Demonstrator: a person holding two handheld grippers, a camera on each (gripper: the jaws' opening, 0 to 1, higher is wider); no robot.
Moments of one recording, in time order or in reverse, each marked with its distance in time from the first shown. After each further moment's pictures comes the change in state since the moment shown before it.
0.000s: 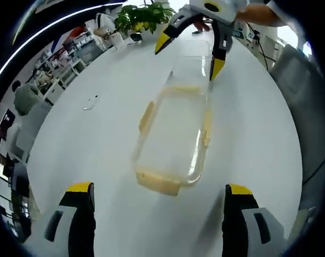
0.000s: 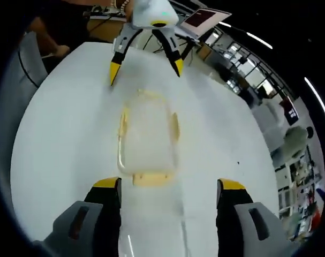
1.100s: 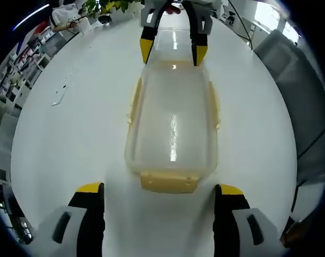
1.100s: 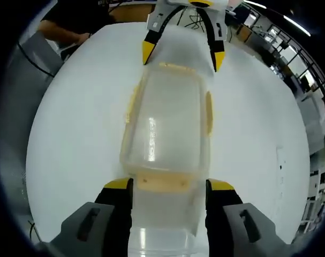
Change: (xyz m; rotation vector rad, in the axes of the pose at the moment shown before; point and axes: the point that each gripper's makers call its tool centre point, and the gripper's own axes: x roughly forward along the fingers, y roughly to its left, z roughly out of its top) left arm 0.039 0.016 -0.024 0.115 0.151 -0.238; right arm 0.043 0.019 -0.016 0.019 0.147 0.375
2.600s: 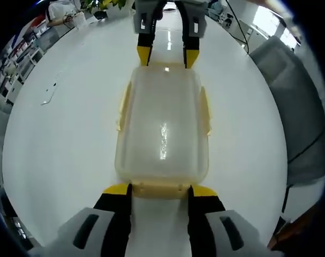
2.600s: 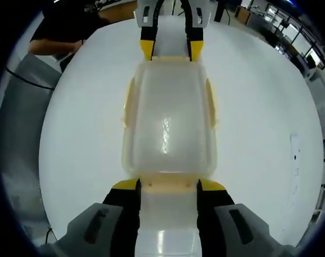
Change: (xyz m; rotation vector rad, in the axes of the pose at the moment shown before) left arm -0.001 -0.024 0.014 -0.003 0.027 -0.080; right arm 0.003 0.010 0.000 0.079 0.068 0.094
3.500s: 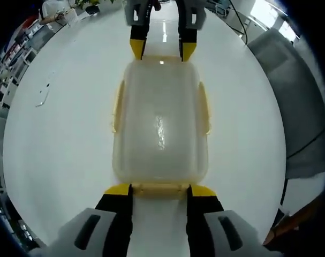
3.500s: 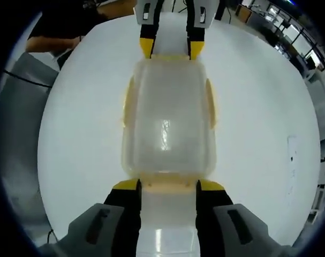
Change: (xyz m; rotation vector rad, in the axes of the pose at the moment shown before) left arm -0.004 -0.003 -0.004 0.020 0.100 -0.012; right arm -0.010 0.002 0.007 -0.005 0.017 -0.027
